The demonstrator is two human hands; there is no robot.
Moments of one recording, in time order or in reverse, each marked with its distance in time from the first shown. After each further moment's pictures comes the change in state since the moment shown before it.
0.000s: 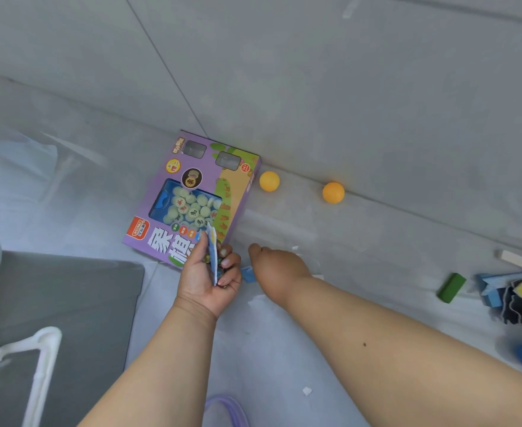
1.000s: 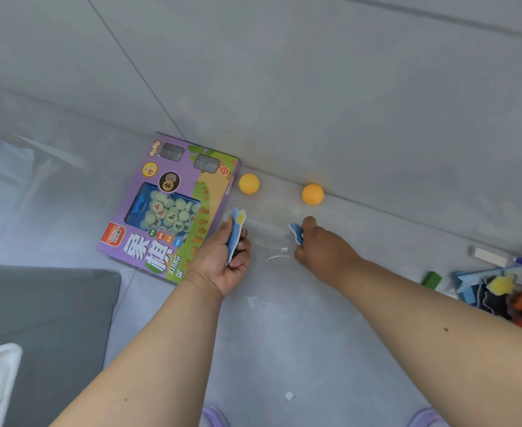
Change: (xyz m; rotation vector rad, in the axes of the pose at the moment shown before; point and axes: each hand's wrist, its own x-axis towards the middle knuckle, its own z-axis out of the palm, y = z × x) left_hand 0.029 -0.027 0.046 0.287 0.028 -0.049; right_hand -0.023 0.097 -0.016 0.187 0.100 0.306
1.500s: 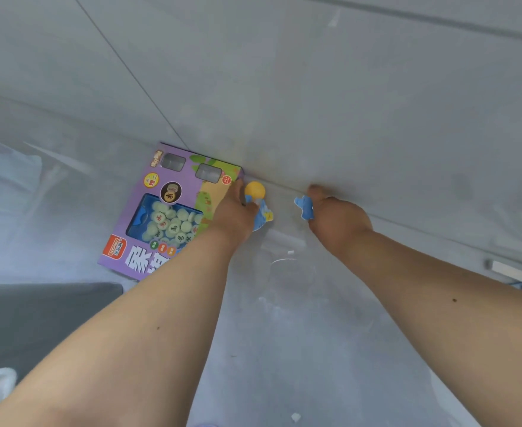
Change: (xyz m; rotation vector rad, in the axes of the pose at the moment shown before) left_hand 0.051 0.035 0.050 1.249 0.170 0.400; right_hand 0.049 0.011 -0.038 -0.050 0.121 0.026
